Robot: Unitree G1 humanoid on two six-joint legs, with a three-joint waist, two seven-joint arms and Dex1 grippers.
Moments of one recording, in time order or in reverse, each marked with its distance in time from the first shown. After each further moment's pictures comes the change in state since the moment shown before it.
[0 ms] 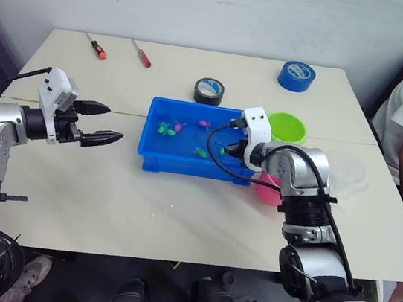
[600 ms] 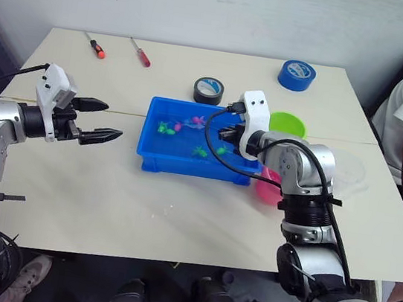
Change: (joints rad) left arm -0.027 0.001 -0.005 0.003 -0.004 -0.007 0.009; right arm 0.029 0.003 -0.015 -0.183 0.135 0.050 -0.035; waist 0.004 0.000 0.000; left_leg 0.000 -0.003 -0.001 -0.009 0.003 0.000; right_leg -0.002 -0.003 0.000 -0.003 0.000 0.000
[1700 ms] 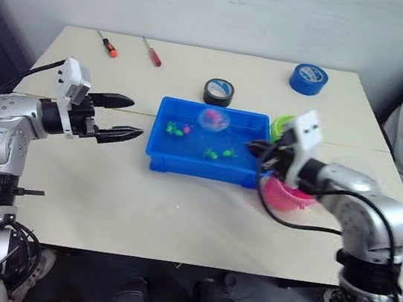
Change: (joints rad) left arm -0.047 -0.113 -0.038 -0.082 -0.115 0.016 -0.083; right arm 0.414 -0.450 -0.152 -0.561 0.266 -0.129 0.243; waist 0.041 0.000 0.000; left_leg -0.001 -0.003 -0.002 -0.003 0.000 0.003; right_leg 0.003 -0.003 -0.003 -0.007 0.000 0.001
